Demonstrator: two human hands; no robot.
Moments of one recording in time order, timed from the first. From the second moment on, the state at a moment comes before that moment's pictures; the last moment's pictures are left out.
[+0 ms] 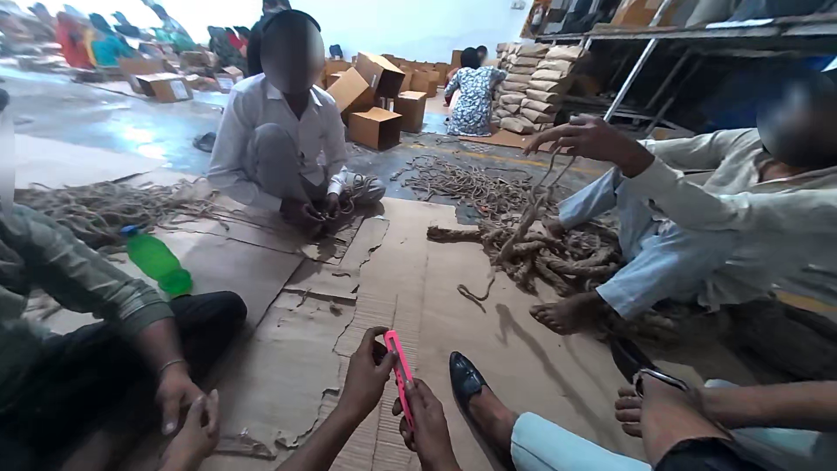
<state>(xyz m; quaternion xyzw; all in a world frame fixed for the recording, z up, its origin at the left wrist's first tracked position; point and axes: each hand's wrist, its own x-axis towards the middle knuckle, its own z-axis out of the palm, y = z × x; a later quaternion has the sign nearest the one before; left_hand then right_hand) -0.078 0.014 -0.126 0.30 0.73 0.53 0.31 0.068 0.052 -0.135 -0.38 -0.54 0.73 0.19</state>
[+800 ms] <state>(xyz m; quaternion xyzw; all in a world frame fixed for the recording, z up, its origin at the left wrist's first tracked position) -0.073 0.018 -0.131 0.29 0.73 0.54 0.29 0.071 0.057 -0.135 -0.37 -0.53 0.74 0.19</state>
